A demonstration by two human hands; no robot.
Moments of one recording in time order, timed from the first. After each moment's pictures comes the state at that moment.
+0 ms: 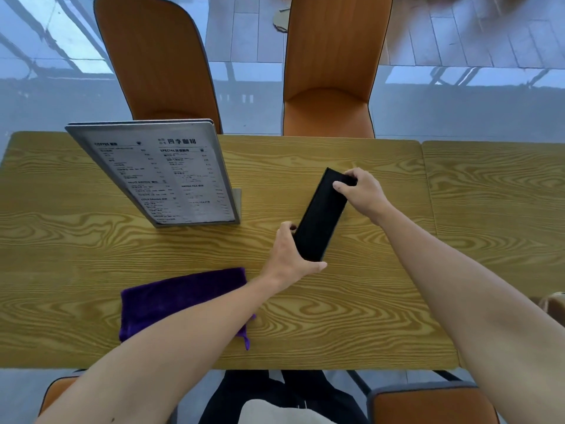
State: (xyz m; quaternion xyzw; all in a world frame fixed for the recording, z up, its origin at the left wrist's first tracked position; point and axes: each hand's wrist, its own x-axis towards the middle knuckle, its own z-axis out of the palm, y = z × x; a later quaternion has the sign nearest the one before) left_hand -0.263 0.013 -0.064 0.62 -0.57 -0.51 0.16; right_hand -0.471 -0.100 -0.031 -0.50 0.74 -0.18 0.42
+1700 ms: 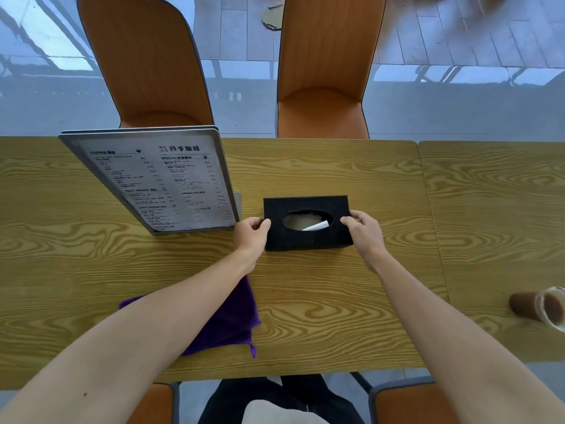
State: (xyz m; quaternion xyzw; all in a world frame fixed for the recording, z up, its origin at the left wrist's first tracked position) left_hand -0.206 -0.049 -0.086 0.74 -0.35 -0.53 0.25; right_hand -0.451 -0.027 -0.059 -0.30 0.78 -0.26 0.48
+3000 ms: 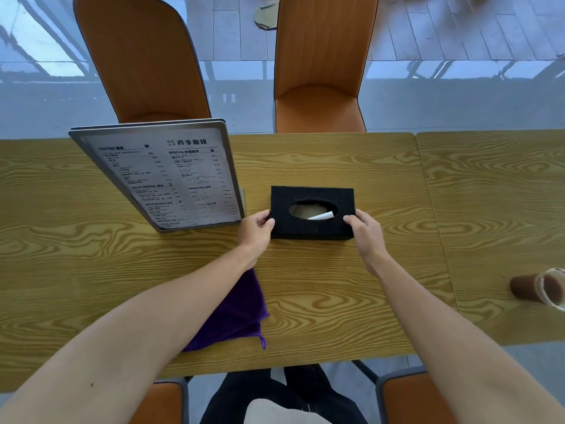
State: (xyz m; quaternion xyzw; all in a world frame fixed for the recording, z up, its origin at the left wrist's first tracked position) left_hand -0.192 -0.042 -0.083 0.70 -0.42 -0.54 0.22; right_hand -0.430 0.002 -0.049 -0.30 0.76 -0.32 0.48
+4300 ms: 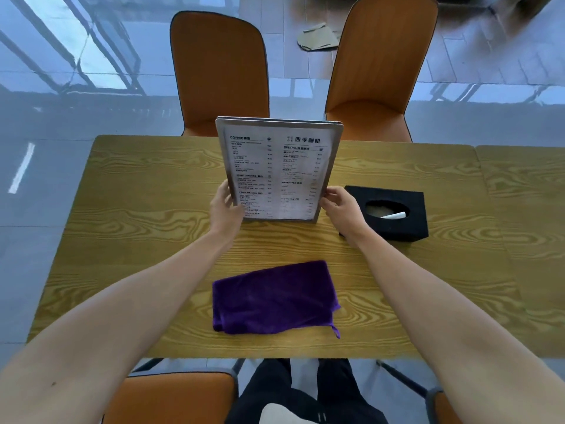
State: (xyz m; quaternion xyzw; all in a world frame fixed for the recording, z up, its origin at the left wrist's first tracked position) left_hand 0.032 -0.052 -0.022 0.68 -0.37 -0.51 0.38; right_hand -0.224 -0.050 -0.036 -0.43 0.70 -0.29 0.49
